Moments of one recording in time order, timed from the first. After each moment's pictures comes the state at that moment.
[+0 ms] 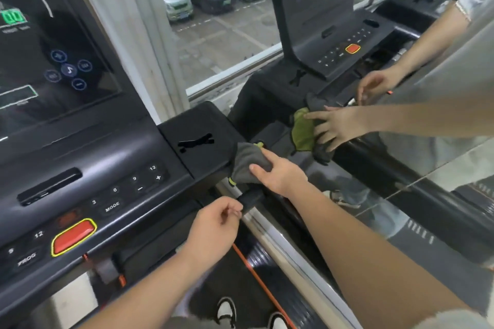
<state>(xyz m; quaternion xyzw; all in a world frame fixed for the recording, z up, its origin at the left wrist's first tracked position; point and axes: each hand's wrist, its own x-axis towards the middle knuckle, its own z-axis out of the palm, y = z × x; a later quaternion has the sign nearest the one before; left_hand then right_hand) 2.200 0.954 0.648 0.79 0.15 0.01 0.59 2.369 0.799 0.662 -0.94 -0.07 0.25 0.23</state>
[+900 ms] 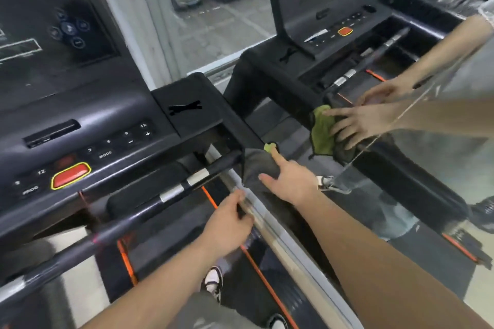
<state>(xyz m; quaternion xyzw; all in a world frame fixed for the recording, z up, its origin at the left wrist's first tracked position) 2.140 0.852 0.641 0.83 0.16 -0.11 0.53 2.275 0.706 0.670 -0.97 -0.11 0.21 0.09</state>
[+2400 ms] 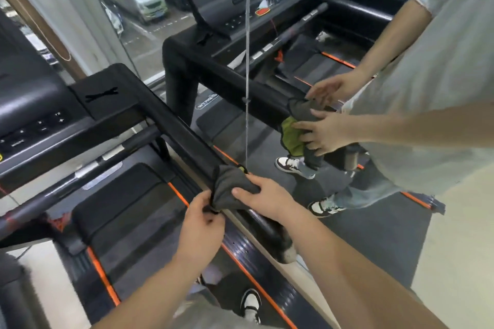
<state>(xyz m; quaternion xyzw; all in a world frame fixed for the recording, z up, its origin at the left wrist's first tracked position) 2.055 0.647 0.642 0.78 0.23 0.04 0.58 2.156 0.487 0.648 -0.87 -0.07 0.28 0.39</state>
